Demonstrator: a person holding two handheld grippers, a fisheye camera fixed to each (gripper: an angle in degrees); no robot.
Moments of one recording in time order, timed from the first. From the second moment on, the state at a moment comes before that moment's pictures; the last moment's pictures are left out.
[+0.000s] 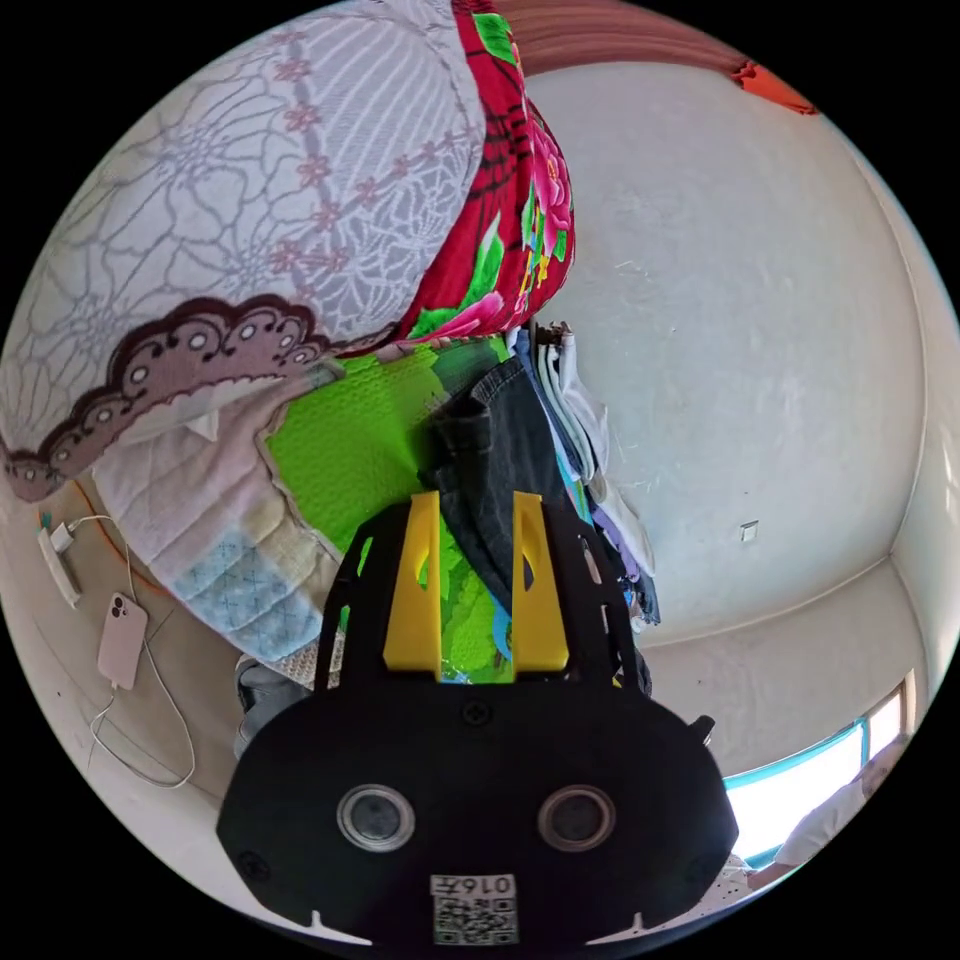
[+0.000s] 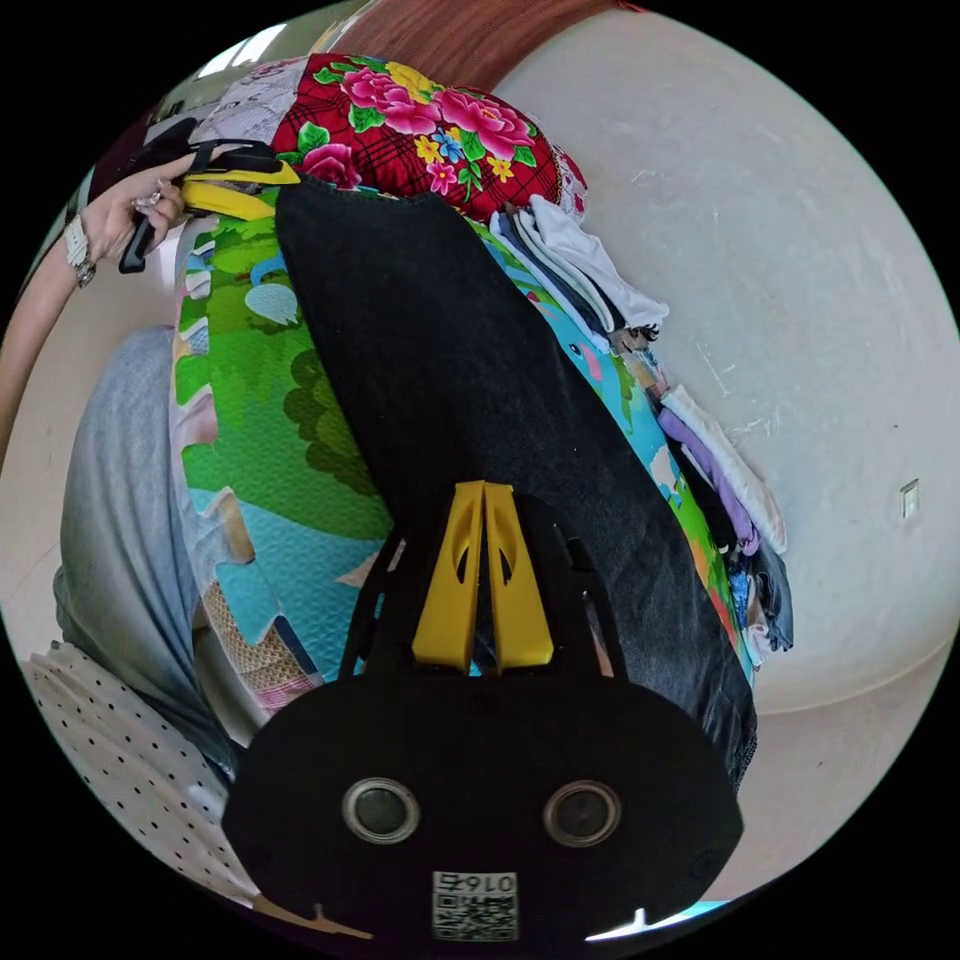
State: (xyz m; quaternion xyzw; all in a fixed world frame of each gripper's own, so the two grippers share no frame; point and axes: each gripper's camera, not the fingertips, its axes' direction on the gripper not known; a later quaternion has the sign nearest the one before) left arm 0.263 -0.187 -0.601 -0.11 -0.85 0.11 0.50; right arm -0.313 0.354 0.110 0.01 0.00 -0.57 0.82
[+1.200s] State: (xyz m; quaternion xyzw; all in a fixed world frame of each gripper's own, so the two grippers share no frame) left arm 0.216 -0.374 -0.165 -0.39 -0.70 0.20 0.56; right arm -0.157 0.224 0.011 0.09 -0.44 -0.34 0.83
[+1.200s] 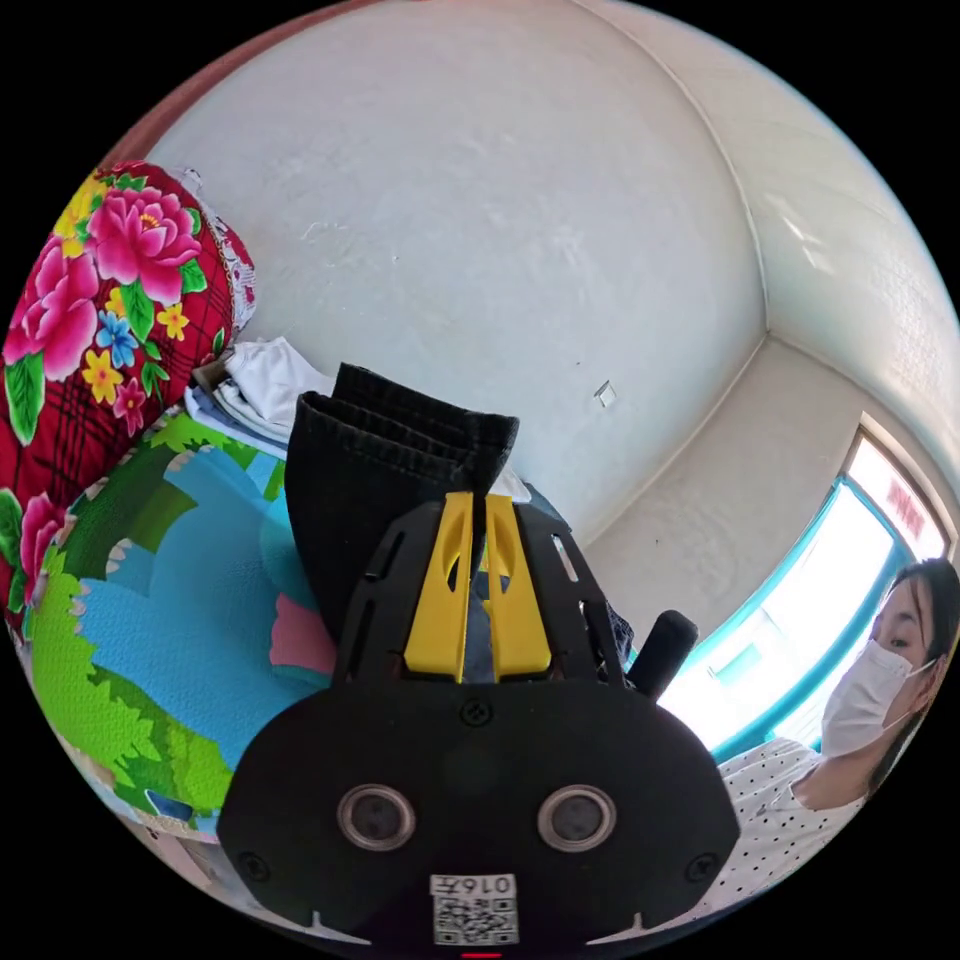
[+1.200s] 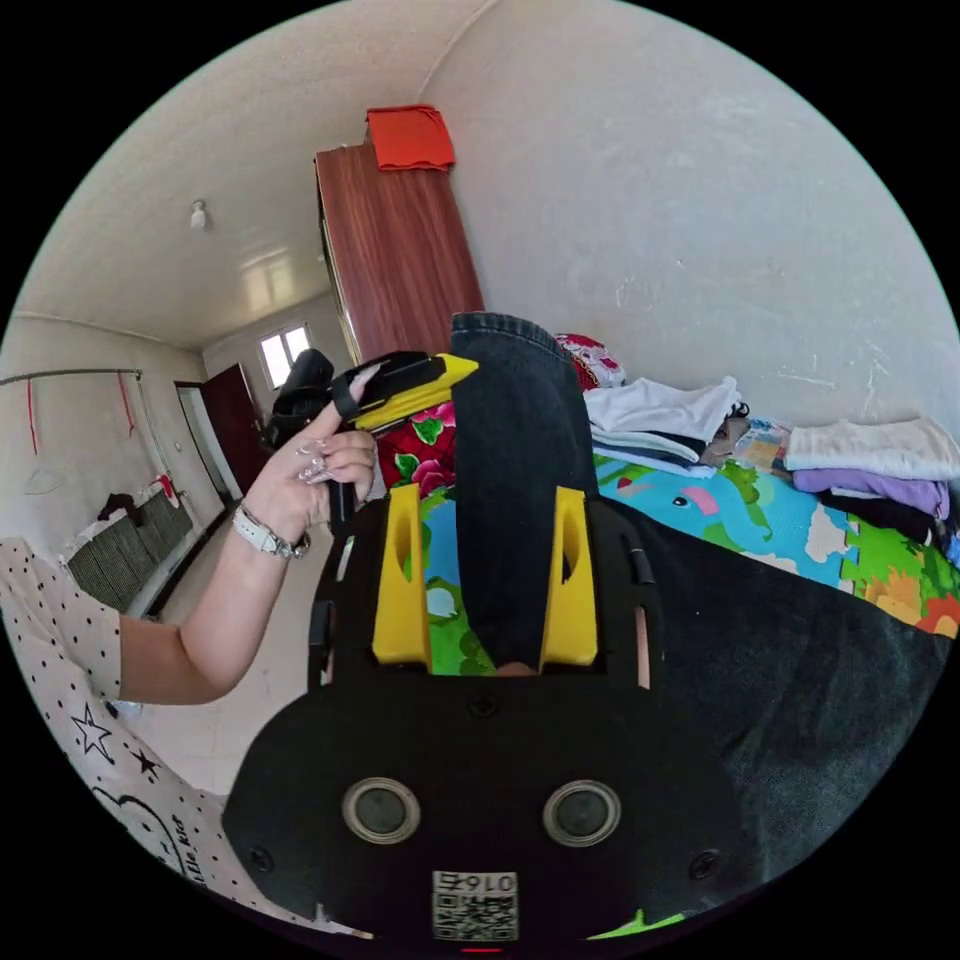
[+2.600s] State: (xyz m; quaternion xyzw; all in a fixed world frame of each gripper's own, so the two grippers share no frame) left arm 0.030 -0.366 0.154 -0.58 -0.72 0.11 0.36; right arm 0.625 0.078 0.002 0.09 -0.13 0.09 0.98
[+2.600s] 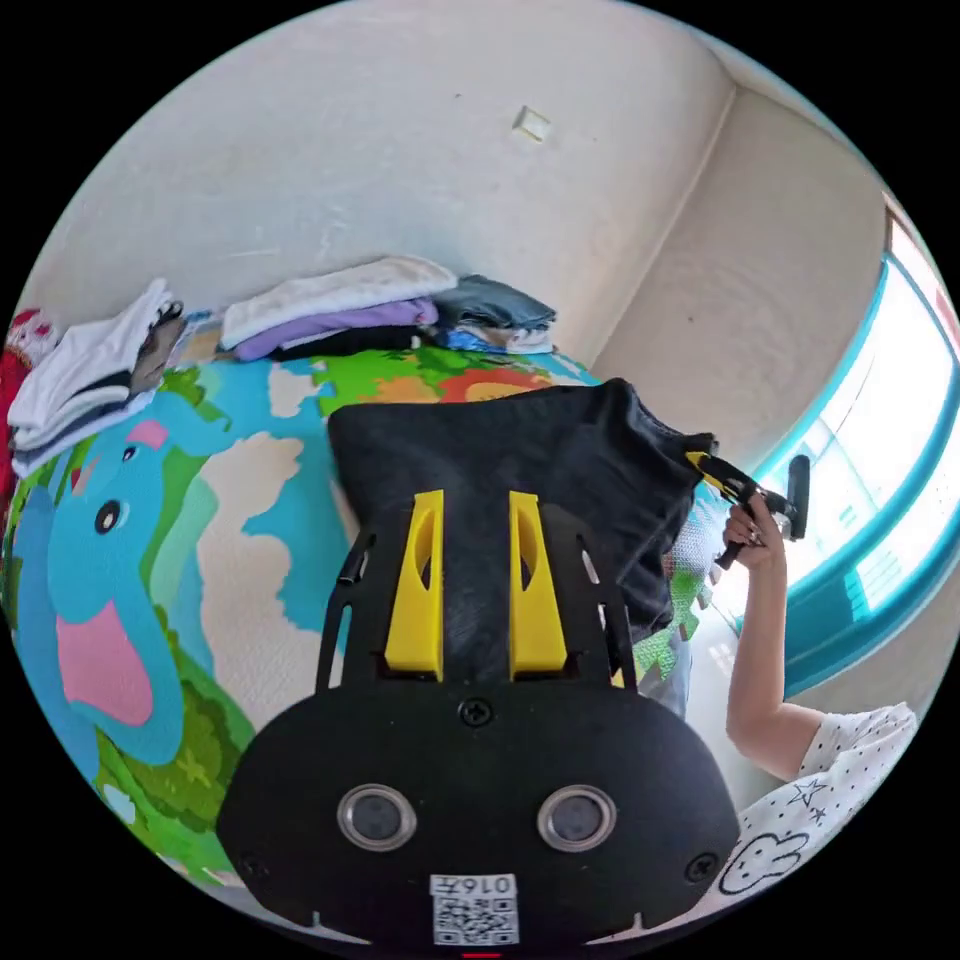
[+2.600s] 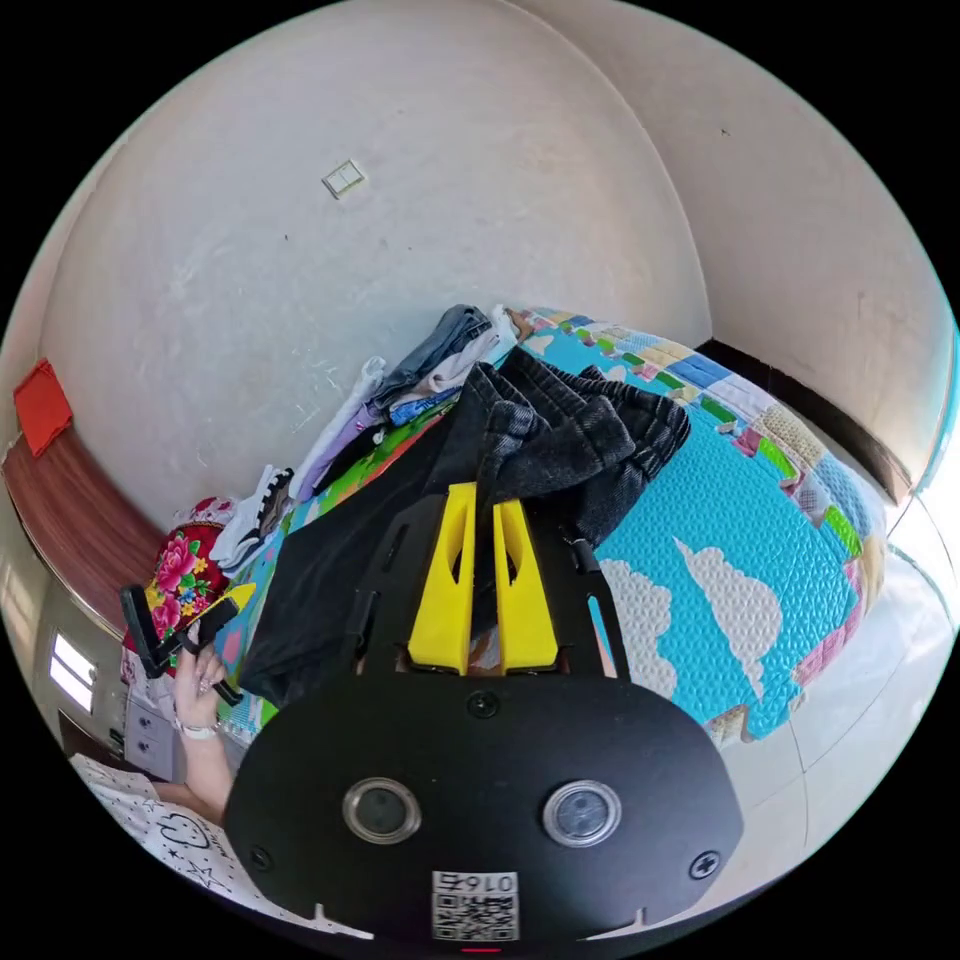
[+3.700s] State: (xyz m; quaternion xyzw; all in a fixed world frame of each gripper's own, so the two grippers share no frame) left arm 0.244 -0.558 0.275 -0.55 -0.76 0.06 0.35; right arm 0.432 0.157 0.024 -0.01 -0.13 -0.16 0.98
